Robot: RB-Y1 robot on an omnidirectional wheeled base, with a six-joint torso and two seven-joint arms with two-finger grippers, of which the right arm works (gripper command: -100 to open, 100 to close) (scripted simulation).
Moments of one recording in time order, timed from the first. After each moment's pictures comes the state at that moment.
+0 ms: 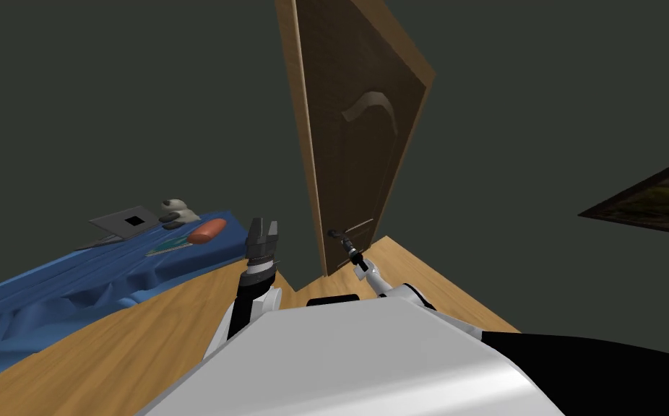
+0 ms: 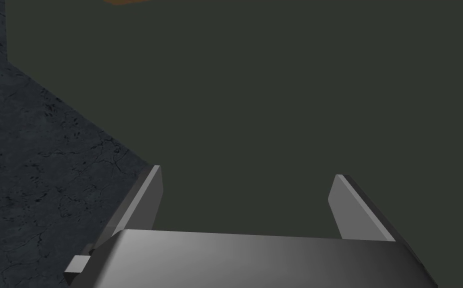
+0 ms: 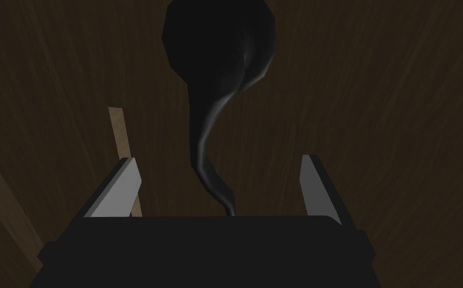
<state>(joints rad) -0.38 -0.04 0.07 -0.52 0.32 -0.74 -0.20</state>
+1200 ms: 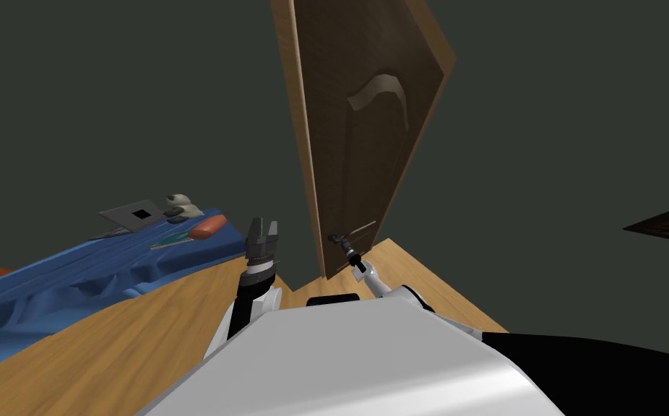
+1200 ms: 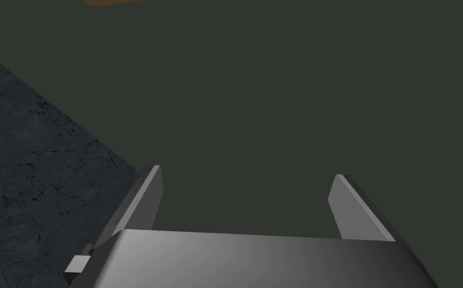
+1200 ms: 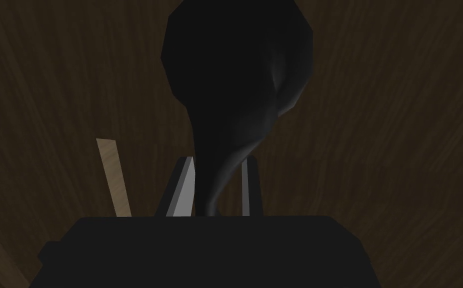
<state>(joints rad) -0.36 -0.02 0.10 -0.54 0.31 -0.73 -0.19</state>
